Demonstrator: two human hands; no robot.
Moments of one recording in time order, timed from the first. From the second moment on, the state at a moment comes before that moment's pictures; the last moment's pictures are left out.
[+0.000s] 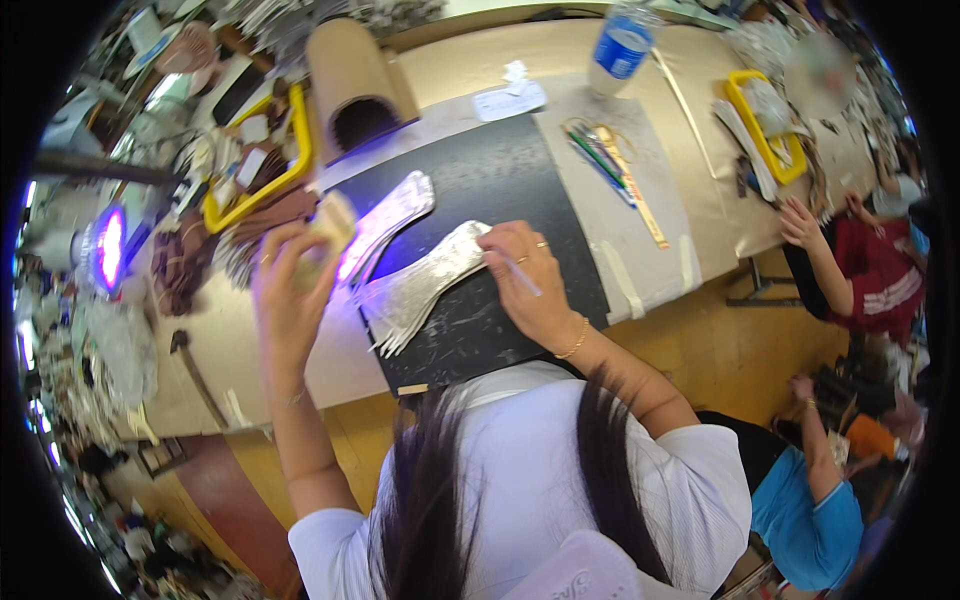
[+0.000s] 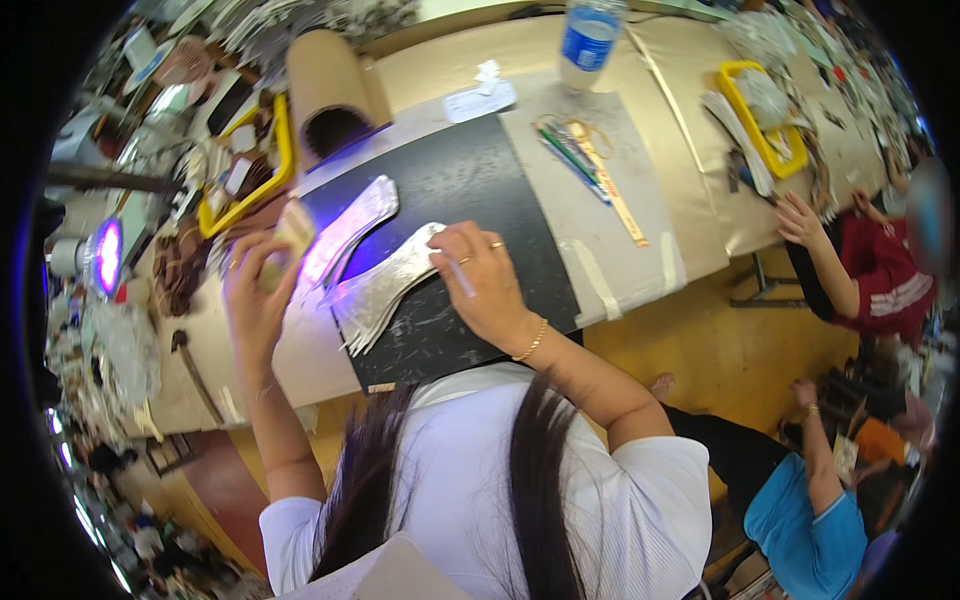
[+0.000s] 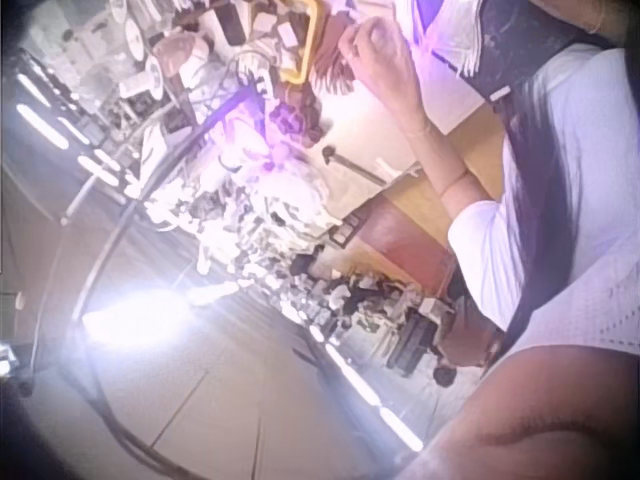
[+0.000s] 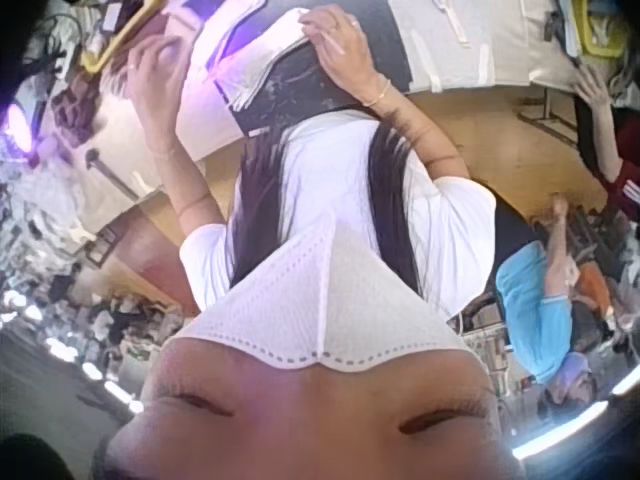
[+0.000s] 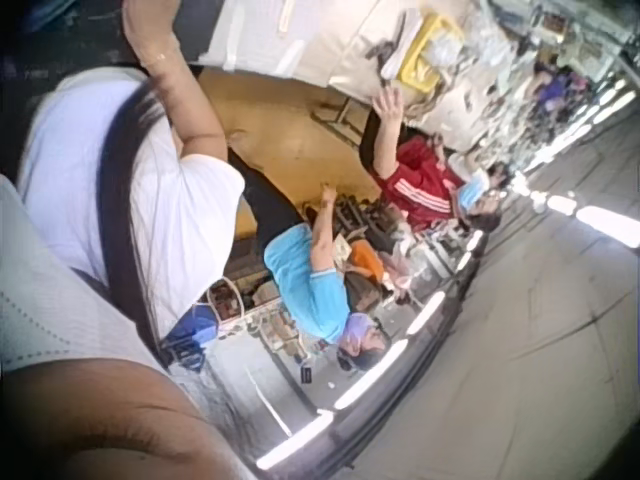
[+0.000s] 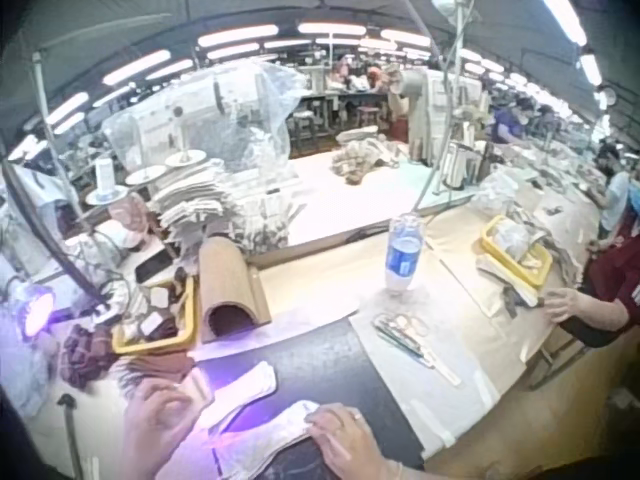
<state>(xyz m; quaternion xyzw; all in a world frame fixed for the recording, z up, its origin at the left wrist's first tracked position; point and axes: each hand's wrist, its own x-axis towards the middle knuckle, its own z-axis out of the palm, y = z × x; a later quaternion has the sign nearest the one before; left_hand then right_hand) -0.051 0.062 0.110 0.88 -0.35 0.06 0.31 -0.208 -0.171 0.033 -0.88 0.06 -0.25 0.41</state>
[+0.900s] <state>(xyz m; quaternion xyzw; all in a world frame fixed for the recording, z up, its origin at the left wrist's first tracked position) -0.112 -0.006 0.038 0.83 -0.48 0.05 0.28 -0.208 -0.182 0.020 -0.74 0.13 -0.19 0.63</state>
